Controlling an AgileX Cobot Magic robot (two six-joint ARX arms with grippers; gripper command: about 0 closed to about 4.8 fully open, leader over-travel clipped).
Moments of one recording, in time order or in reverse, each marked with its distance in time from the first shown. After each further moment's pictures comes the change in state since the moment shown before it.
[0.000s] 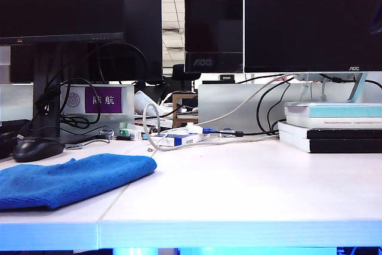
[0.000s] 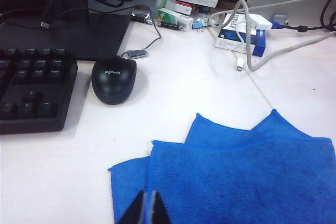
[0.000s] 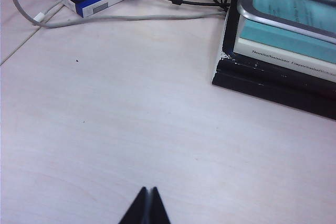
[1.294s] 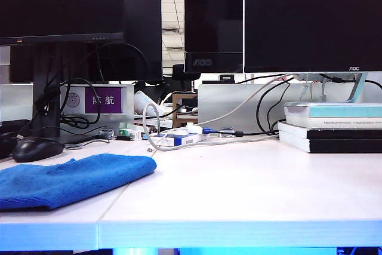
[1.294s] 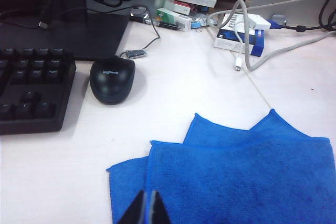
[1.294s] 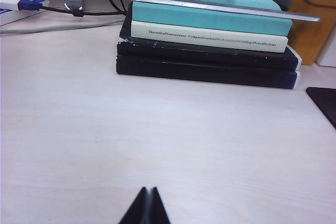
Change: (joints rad) left arm 0.000 0.000 0.000 0.000 0.004 0.000; right arm -0.527 -0.584 -0.536 0.224 -0.256 -0.127
